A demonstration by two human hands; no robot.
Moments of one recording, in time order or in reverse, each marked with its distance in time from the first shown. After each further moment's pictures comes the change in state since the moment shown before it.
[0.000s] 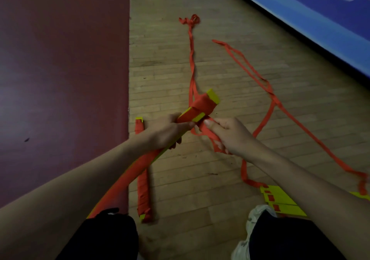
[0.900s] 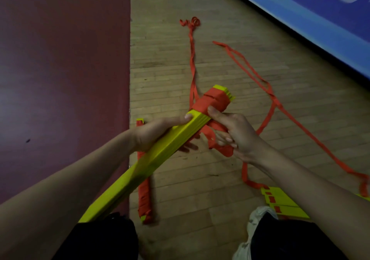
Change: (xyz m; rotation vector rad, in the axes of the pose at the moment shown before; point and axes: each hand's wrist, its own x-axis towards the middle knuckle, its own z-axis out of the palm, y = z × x) left_hand -0.005 -0.014 -0.020 -0.470 -0.404 -0.077; right_hand 0.003 -0.010 0.002 0.653 -0.070 0.039
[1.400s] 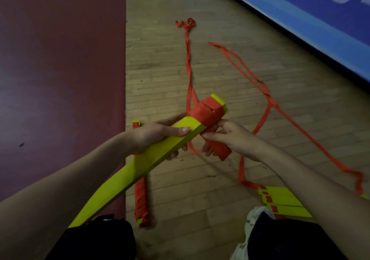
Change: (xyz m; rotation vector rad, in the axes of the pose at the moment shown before) left_hand -0.005 0.010 0.014 0.030 0.012 0.031; right_hand 0.000 0.004 -0.028 -0.406 -0.165 0.145
